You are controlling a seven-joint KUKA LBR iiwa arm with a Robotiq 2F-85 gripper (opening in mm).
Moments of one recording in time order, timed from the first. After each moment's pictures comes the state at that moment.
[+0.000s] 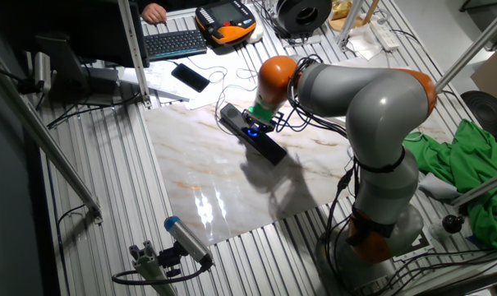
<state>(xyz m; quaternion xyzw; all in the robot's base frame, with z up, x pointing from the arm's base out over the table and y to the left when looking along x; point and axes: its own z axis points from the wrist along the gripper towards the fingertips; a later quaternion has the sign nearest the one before) 0.538 0.167 0.085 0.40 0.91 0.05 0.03</state>
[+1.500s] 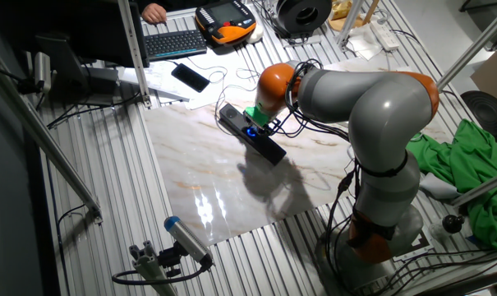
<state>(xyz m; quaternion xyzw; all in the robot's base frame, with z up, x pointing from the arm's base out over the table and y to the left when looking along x) 0.538 0.170 0.086 0.50 0.86 0.06 0.05</state>
